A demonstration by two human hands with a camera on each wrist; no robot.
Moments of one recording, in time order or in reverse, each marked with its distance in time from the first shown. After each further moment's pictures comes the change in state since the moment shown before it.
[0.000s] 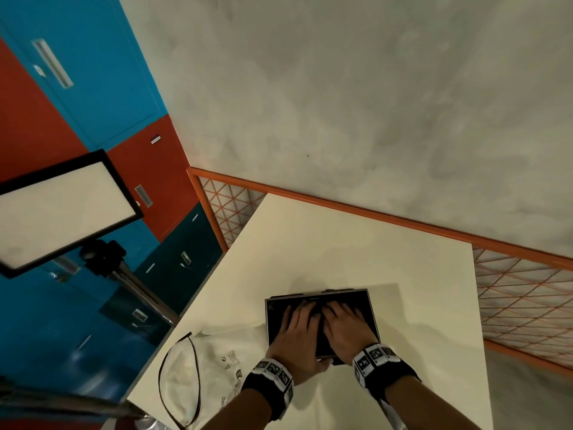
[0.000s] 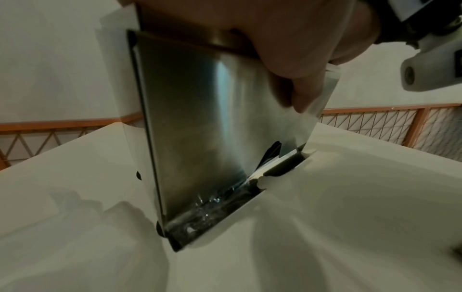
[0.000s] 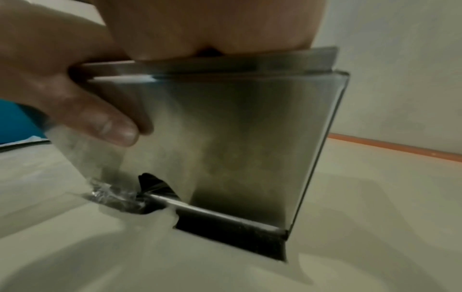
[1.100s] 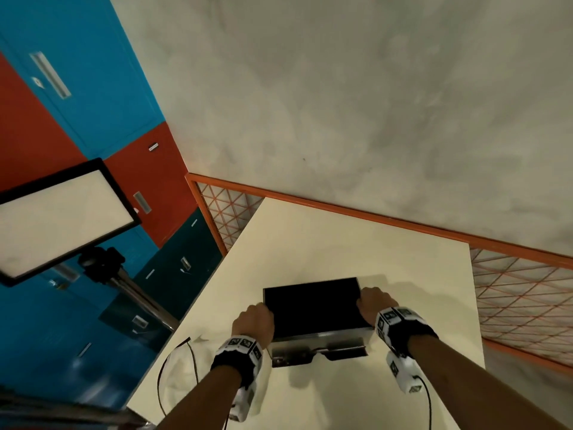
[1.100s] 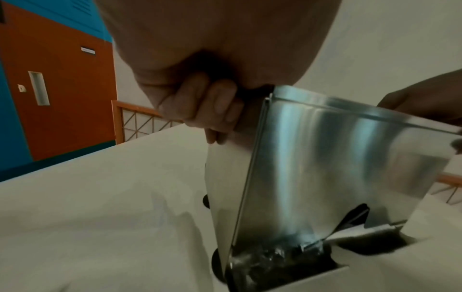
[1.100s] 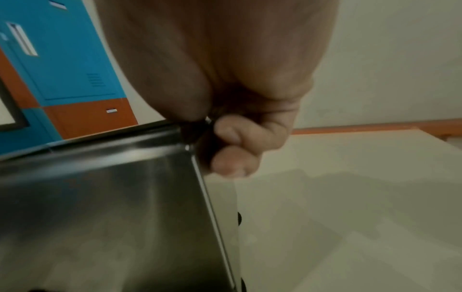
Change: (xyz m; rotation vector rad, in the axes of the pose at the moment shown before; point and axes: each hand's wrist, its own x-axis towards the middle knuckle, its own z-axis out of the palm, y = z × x) left_hand 0.009 -0.057 -0.064 -0.086 -0.244 -0.627; right_hand 0.022 0.068 -0.059 0.230 -0.212 0.377
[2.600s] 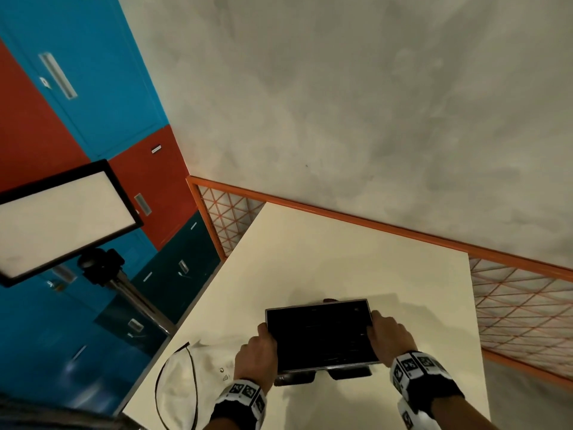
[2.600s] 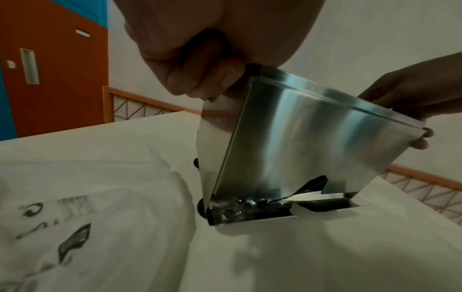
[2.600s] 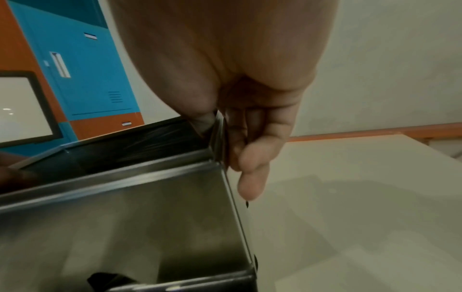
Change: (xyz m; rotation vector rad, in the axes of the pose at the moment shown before) left_hand -0.048 -0.004 0.030 -0.196 0.080 0.047; right_hand -0.053 0.010 0.023 0.032 0.101 0.019
